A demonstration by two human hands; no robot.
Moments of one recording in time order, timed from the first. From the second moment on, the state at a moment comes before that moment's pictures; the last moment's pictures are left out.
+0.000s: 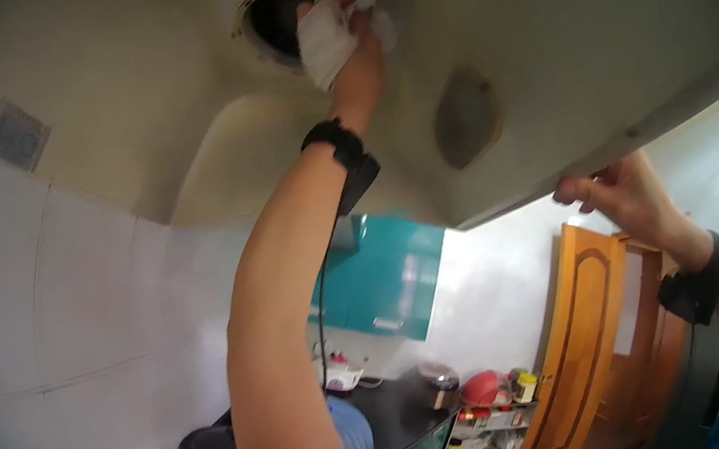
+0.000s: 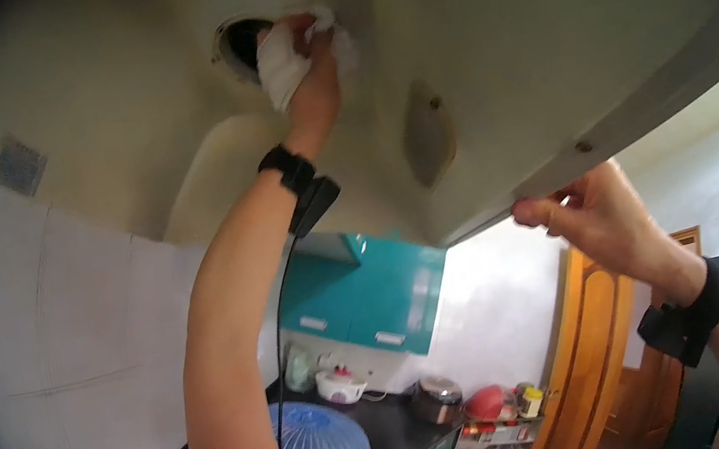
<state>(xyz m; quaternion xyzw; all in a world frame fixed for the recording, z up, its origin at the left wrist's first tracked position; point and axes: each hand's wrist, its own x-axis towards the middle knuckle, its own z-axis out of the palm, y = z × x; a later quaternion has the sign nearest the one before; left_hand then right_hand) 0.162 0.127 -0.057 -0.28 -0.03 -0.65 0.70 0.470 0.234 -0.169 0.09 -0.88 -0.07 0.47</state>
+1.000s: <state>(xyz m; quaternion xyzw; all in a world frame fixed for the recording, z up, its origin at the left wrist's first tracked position) 0.257 0.081 -0.039 -0.35 0.08 -0.68 0.64 0.545 0.137 -0.193 0.06 -0.81 -0.17 0.56</state>
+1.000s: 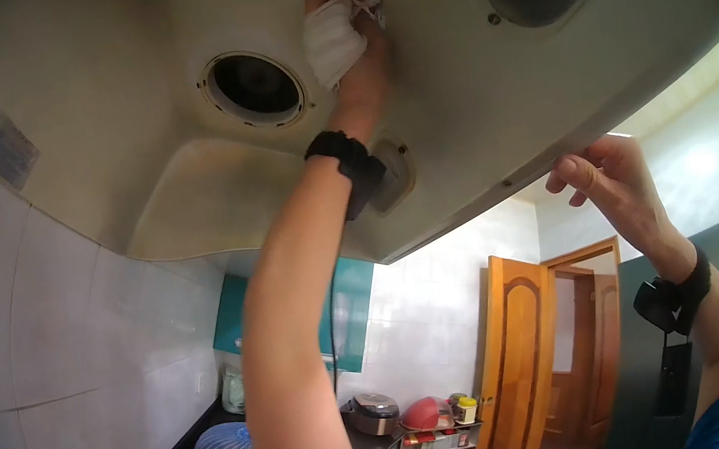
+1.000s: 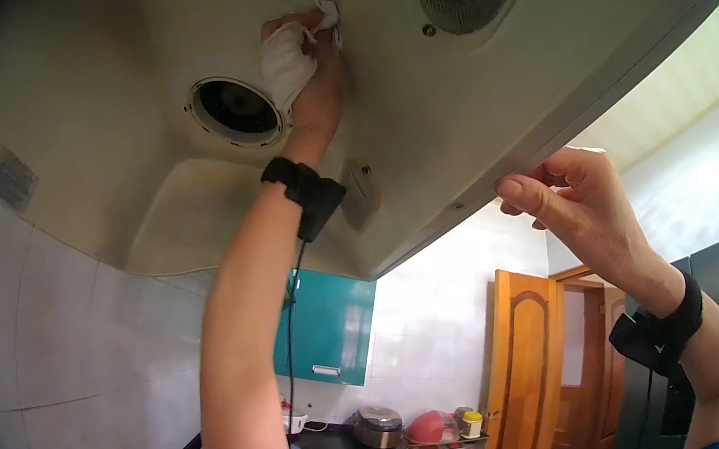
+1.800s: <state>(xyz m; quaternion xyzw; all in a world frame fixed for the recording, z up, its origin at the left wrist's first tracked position) 0.328 -0.008 -0.054 -0.35 0.14 -0.82 0.43 0.536 0.099 -0.185 0.09 -0.83 -0.21 0.51</state>
